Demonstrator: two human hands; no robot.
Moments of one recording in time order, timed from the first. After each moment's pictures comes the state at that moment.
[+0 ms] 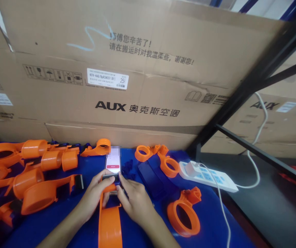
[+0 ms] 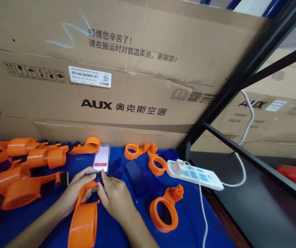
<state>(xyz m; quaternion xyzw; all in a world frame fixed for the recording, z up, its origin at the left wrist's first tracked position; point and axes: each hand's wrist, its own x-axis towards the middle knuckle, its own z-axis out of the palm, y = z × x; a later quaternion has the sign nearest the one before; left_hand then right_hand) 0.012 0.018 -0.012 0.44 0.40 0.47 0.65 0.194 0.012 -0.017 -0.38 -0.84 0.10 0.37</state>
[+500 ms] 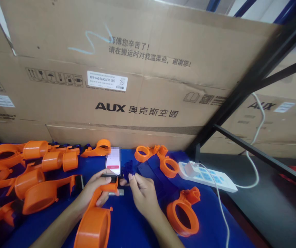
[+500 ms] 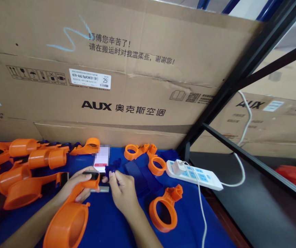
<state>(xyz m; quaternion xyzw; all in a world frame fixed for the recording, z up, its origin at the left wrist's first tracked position) 0.004 0.023 -0.002 0.41 0.32 0.43 0.74 0.203 0.010 0.011 -0.46 -0.72 0.23 0.46</state>
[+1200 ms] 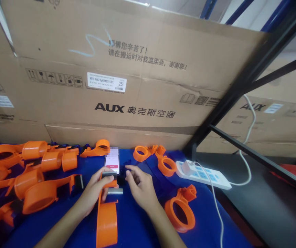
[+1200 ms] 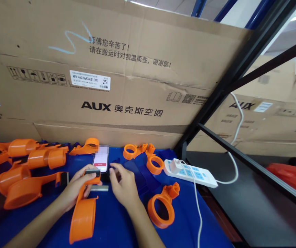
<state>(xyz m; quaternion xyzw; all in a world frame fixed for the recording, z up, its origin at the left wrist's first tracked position) 0.008 0.026 -0.012 0.44 0.42 0.47 0.64 0.210 0.023 0.005 -0.50 -0.71 0.22 0.44</state>
